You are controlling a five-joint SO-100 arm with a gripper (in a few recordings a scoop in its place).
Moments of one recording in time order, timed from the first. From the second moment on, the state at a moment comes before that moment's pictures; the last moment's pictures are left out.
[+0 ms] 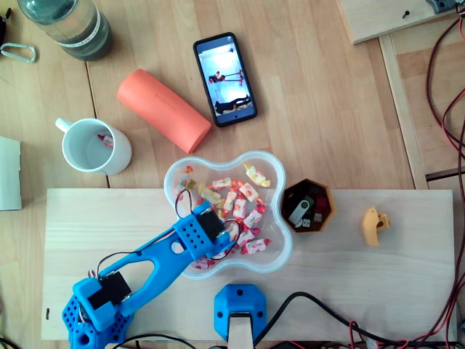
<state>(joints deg) 56.4 67.1 81.7 91.5 42.6</state>
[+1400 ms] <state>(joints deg) 56.4 67.7 86.2 82.4 42.1</state>
